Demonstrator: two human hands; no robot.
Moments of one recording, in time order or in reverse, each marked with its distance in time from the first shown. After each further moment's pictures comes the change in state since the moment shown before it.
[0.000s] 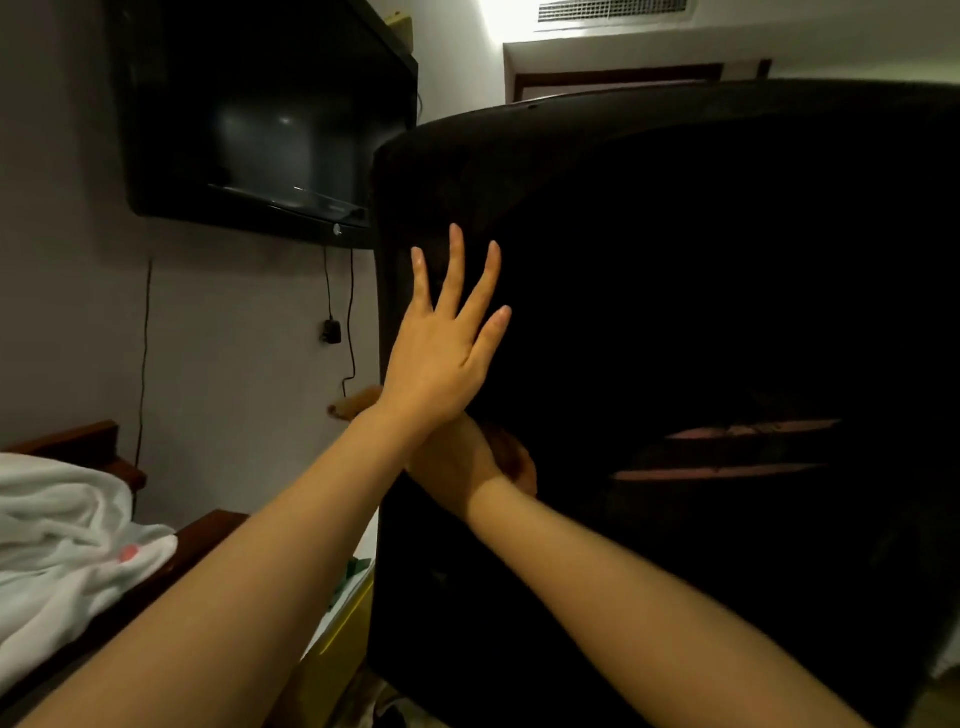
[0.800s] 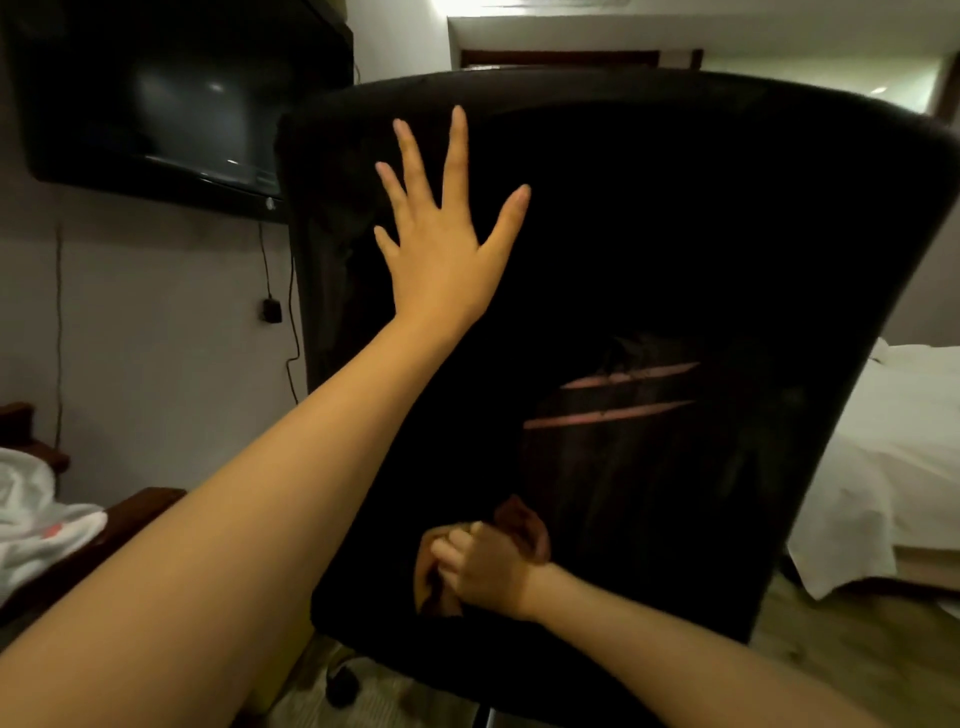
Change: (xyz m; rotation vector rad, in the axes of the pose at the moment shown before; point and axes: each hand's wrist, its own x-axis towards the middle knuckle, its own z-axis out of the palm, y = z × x) left_hand 0.027 0.108 -0.010 -0.197 0.201 -0.190; right_hand -0.175 0.020 0.047 0.039 -0.258 -0.390
